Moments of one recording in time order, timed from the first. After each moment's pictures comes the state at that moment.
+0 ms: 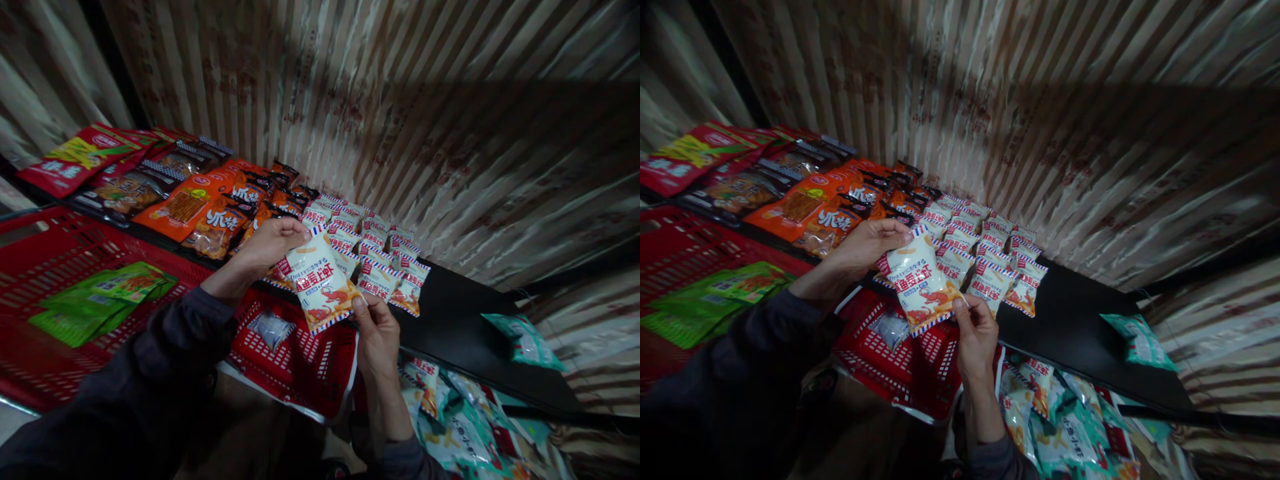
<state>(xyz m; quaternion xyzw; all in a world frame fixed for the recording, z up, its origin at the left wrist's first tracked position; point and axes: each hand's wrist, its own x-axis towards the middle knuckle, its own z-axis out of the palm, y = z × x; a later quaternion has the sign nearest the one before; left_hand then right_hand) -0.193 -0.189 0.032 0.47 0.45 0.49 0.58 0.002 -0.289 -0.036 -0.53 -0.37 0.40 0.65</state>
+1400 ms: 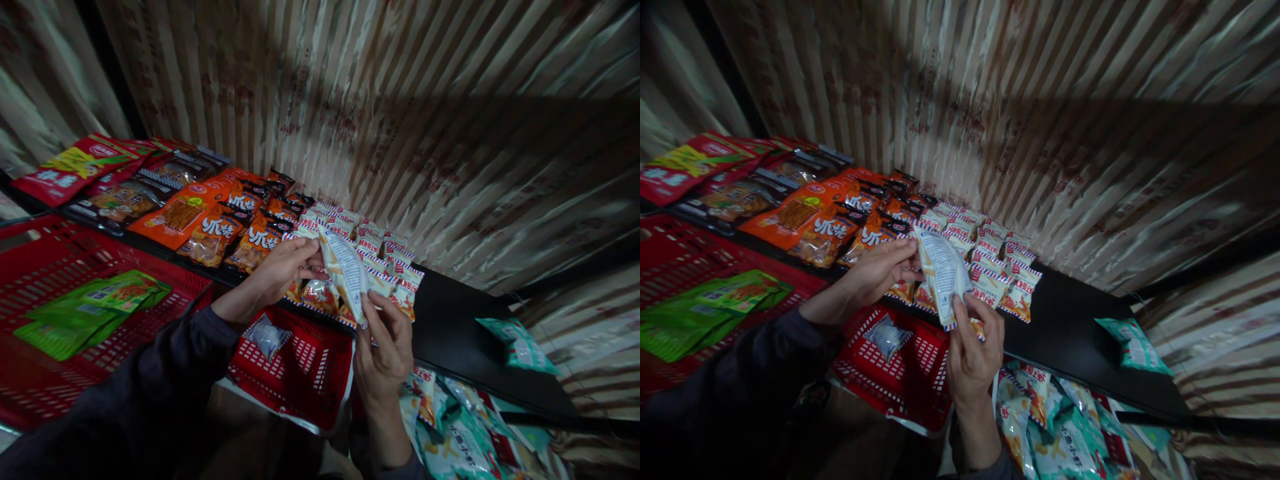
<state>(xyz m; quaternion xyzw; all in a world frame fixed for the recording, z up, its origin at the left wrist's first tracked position) -0.166 -0.205 0.029 0.41 0.31 0.50 0.70 0.010 -0.308 -0.014 -0.48 -0.69 -0.12 0.53</state>
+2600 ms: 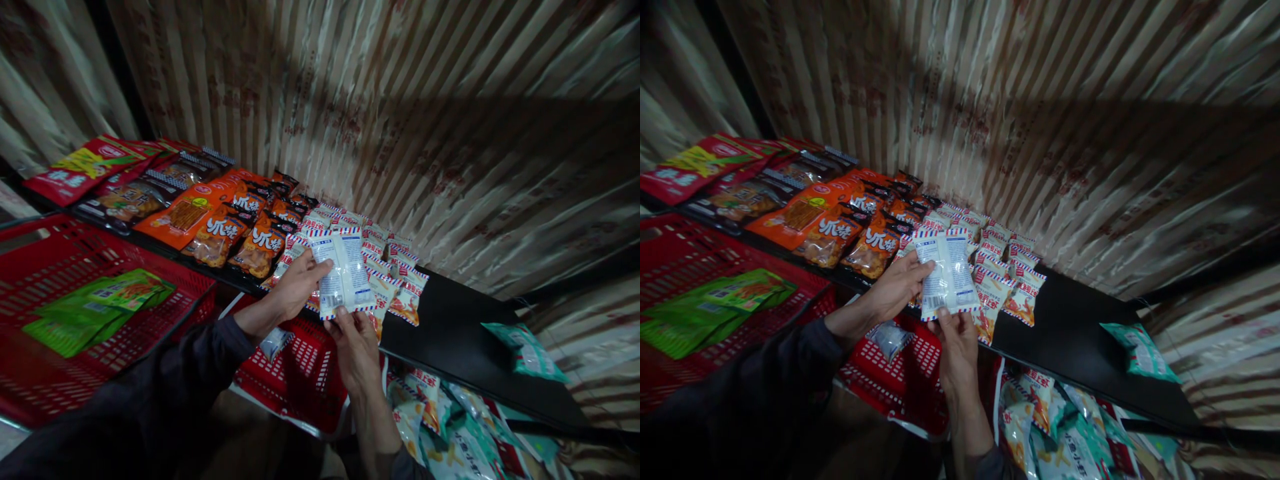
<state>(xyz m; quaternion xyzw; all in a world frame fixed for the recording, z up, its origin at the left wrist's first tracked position) -0.140 -0.218 0.007 0.35 0.30 0.55 0.70 -0.021 -0.288 -0.041 -0.49 -0.26 0.53 0.64</state>
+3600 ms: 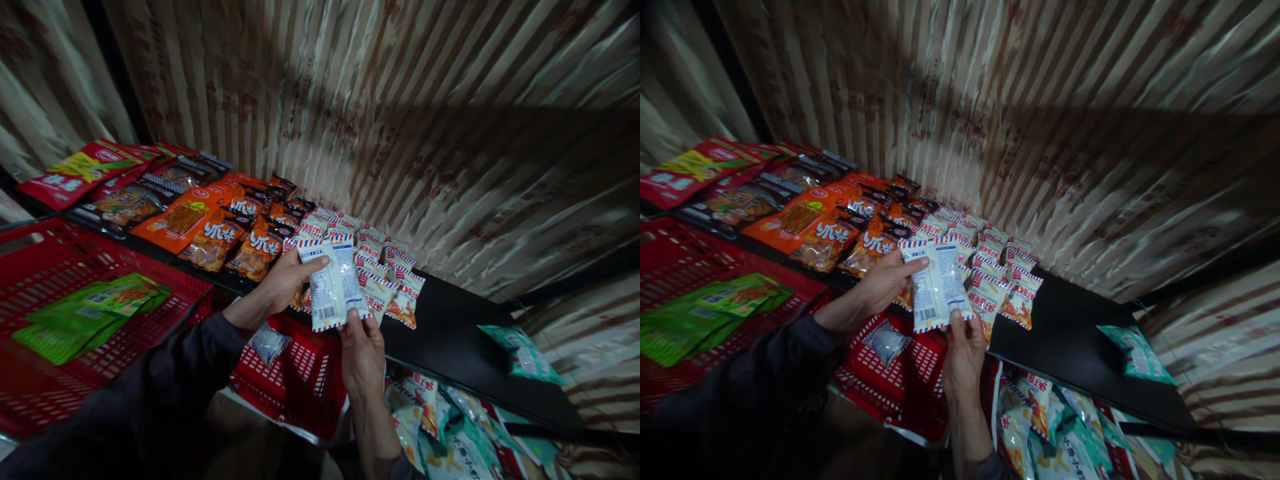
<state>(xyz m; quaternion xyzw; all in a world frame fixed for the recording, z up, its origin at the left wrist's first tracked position) -0.155 -0.205 0.014 0.36 0.31 0.56 0.68 -0.018 -0.285 -0.041 -0.47 -0.24 0.47 0.71</state>
